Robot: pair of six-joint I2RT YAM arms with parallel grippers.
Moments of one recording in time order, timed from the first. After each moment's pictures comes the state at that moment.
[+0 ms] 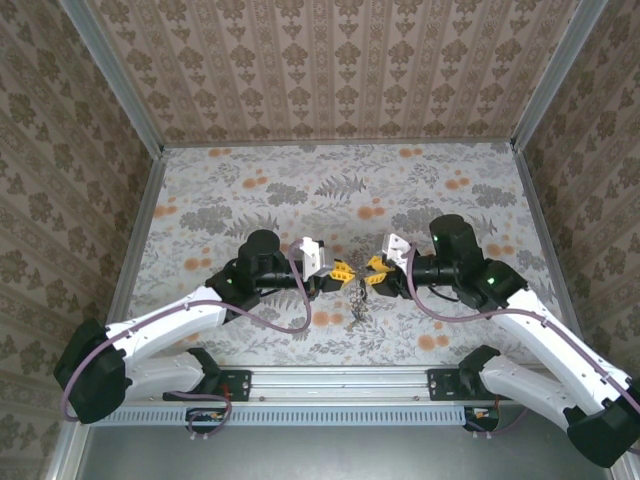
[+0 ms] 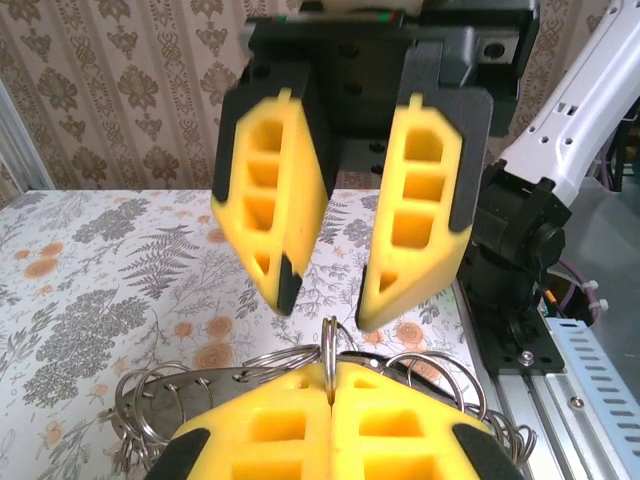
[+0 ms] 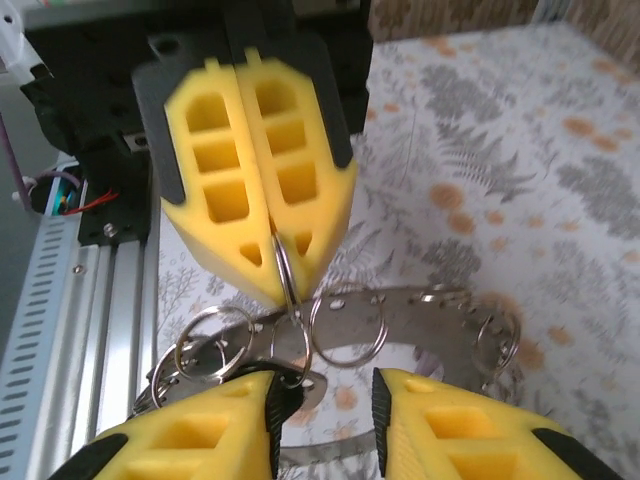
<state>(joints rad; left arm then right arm) -0.88 1.12 0.65 0.29 0.71 0.17 0.54 0.89 0.83 -0.51 -0.64 -0.44</state>
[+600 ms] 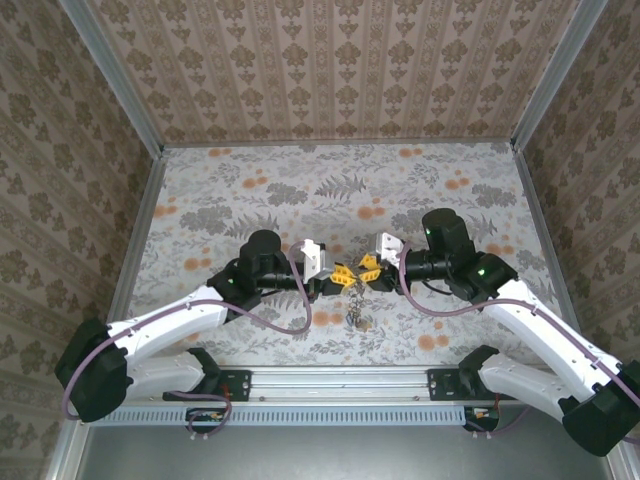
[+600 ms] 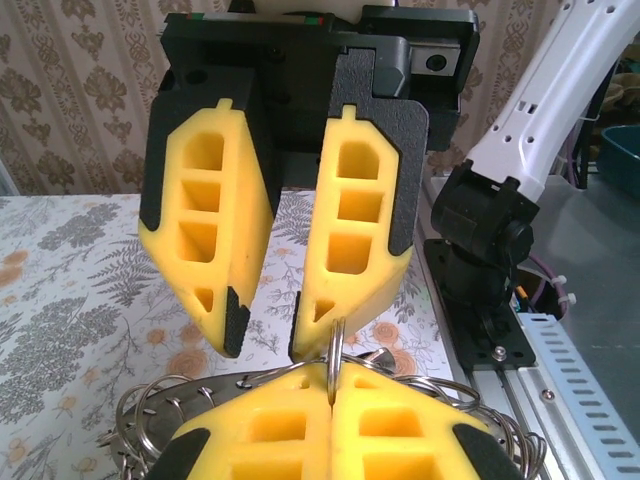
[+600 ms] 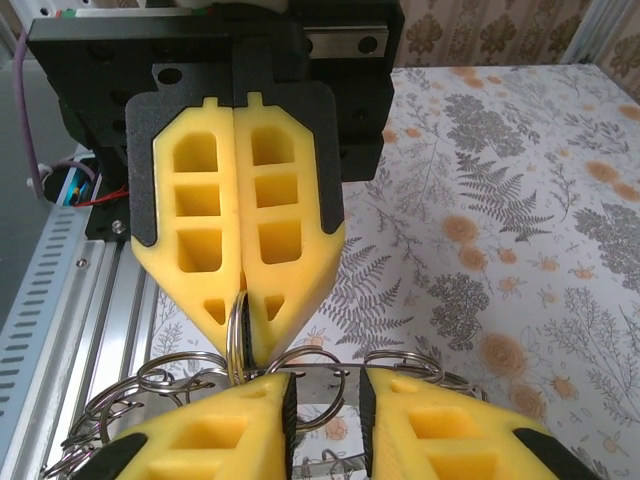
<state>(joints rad) -0.88 1.13 0.65 0.29 0.76 0.17 0.54 0.97 0.85 -0.48 -0.71 -0.52</state>
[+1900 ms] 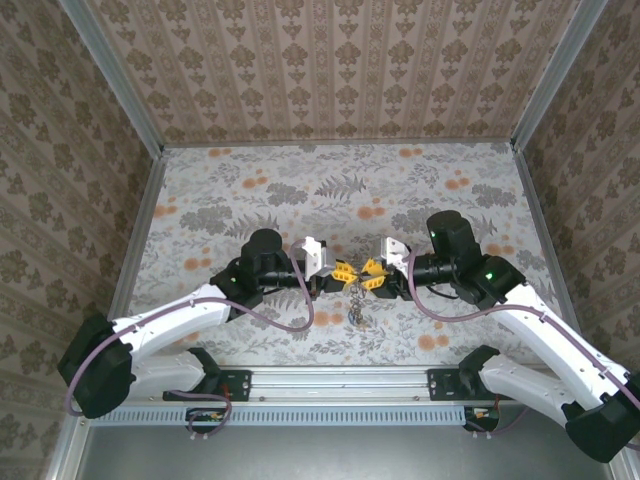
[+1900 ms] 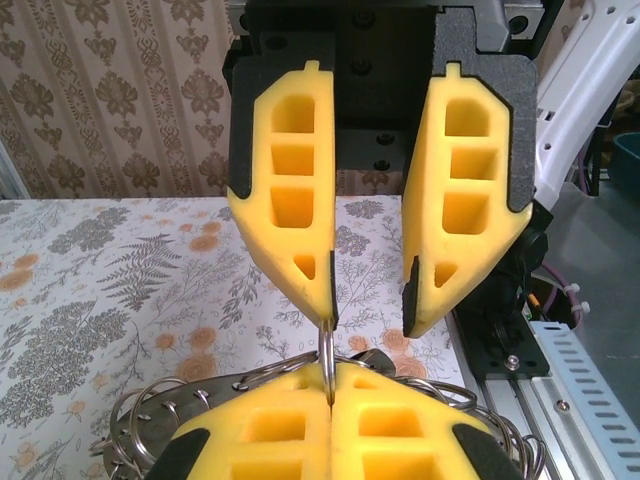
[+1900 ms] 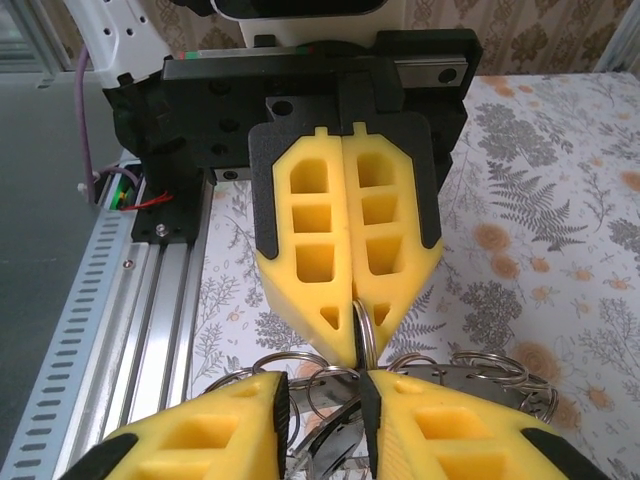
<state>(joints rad) -0.88 1.16 0.65 0.34 0.75 0.15 0.54 0.93 0.87 -0.54 -0.75 -0.52</state>
